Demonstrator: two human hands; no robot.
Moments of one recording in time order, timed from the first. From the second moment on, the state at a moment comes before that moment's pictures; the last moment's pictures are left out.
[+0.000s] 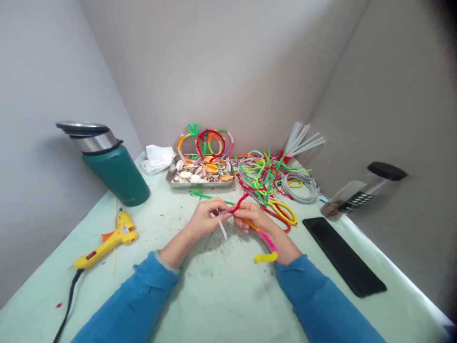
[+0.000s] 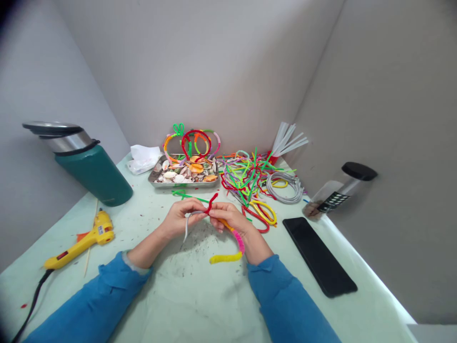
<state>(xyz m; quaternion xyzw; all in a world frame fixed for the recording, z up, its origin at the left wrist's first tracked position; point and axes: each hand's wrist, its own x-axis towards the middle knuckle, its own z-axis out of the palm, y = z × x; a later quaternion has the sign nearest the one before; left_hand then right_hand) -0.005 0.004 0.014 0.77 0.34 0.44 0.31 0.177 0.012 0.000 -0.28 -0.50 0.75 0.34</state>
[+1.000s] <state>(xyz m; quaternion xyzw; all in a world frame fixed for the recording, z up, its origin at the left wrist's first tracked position) 0.002 0.007 0.006 0.59 0.47 0.46 0.47 0.159 0.013 -0.016 -0.36 -0.54 0.63 0.42</state>
